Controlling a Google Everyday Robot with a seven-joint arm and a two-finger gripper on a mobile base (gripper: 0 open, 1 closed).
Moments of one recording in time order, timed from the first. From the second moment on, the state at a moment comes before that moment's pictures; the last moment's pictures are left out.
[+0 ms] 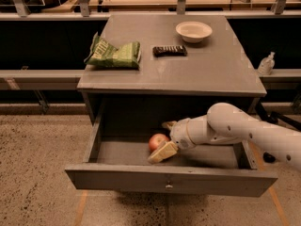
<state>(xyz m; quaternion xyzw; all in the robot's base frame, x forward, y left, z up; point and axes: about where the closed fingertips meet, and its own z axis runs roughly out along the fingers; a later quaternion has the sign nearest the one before) 0.562 -0.033 0.637 -0.50 0.75 0.26 0.34</state>
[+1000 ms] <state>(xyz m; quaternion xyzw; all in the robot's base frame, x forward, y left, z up) 0.564 -0.085 0.753 -0.44 0.74 0.27 0.44</state>
